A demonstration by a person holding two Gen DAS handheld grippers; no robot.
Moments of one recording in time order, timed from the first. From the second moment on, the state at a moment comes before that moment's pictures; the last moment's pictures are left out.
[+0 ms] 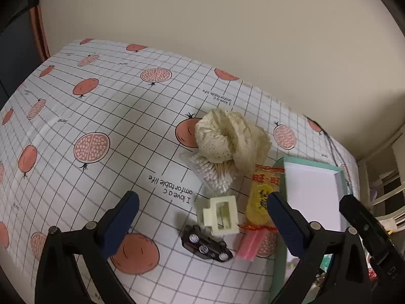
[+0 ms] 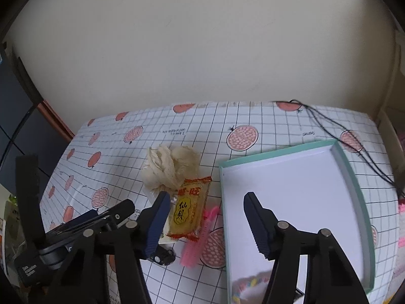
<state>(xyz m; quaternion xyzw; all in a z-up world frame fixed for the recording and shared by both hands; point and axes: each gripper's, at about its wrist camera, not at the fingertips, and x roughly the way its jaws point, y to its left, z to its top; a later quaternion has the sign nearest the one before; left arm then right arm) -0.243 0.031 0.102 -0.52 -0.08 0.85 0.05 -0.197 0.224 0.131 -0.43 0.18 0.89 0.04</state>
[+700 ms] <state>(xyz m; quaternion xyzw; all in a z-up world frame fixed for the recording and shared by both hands) -0.258 0.002 0.062 -0.56 -0.14 0.82 0.03 -0.226 0.189 0.069 -0.49 0.17 0.85 0.02</state>
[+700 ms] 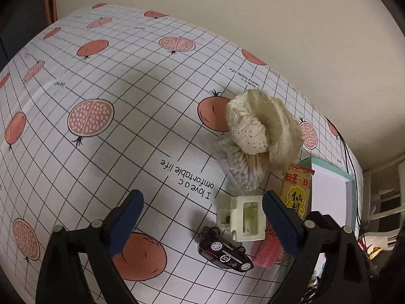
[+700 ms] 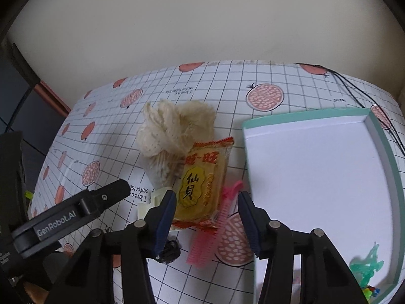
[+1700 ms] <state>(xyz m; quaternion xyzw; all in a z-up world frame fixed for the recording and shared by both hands) -0.258 0.021 0.042 -0.58 -0.16 0.80 0.07 -0.226 0.176 0.054 -0.50 0.14 0.86 0.00</state>
